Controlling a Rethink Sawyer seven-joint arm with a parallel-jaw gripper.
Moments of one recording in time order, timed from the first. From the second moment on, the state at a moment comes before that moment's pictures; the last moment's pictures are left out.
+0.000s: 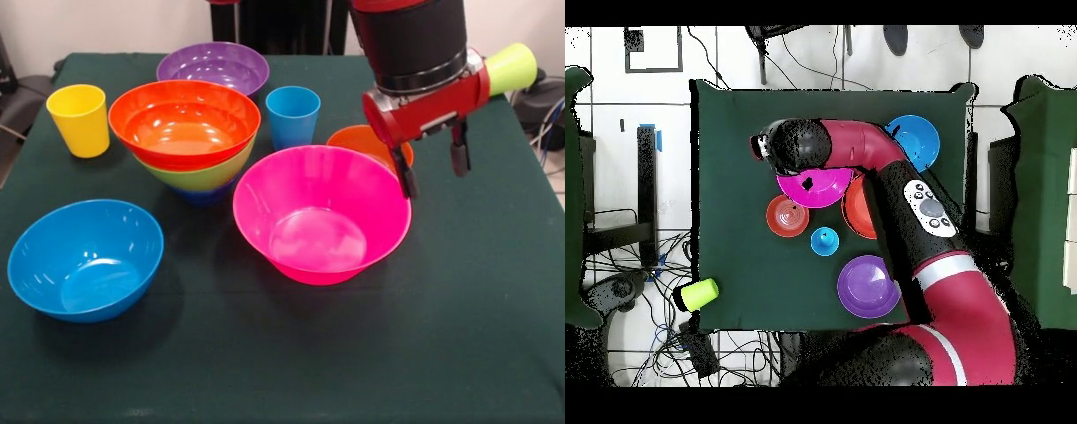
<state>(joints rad) -0.51 -0.51 0.62 1.44 -0.27 0.66 1.48</state>
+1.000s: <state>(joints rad) -0.46 -0.48 0.55 1.40 -0.28 0.64 1.48</state>
